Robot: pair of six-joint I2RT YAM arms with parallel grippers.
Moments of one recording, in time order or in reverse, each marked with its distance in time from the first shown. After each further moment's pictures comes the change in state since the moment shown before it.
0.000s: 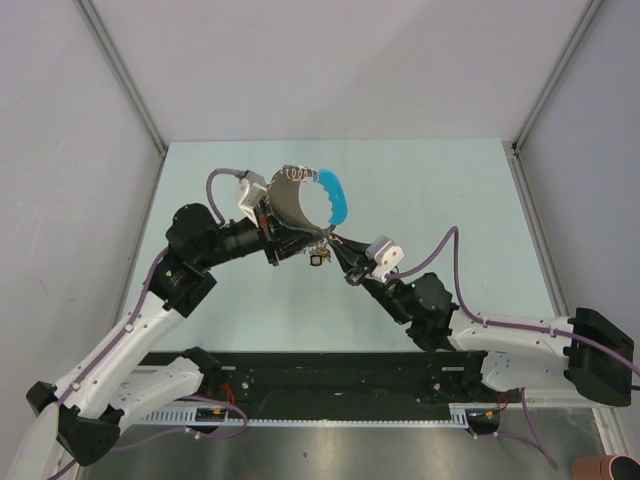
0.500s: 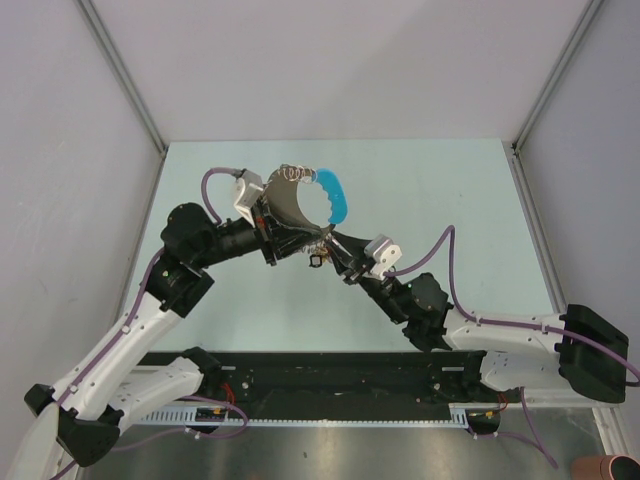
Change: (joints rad) left arm 0.000 -0.003 0.021 0.003 0.020 0.011; right arm 0.000 0.023 0.000 0.030 0.013 0.029
